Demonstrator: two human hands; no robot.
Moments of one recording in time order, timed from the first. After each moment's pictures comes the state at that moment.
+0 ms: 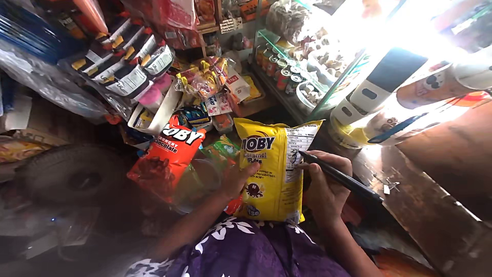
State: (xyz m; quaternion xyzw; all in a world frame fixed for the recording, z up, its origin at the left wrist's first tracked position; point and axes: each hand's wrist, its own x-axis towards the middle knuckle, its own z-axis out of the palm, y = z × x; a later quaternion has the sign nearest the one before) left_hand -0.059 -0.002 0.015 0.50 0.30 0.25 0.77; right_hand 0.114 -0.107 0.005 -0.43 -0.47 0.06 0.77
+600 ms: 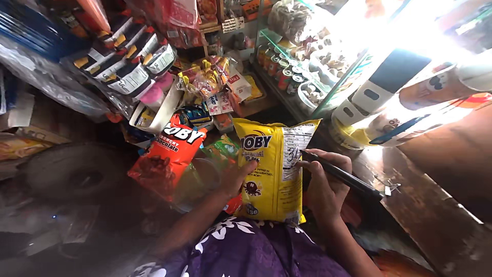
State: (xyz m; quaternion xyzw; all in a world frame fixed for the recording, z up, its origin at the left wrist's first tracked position) left_hand -0.060 0.001 0.014 0.48 0.32 0.24 0.78; right_hand 0.111 -0.105 0.008 -0.43 -0.44 0.10 0.78
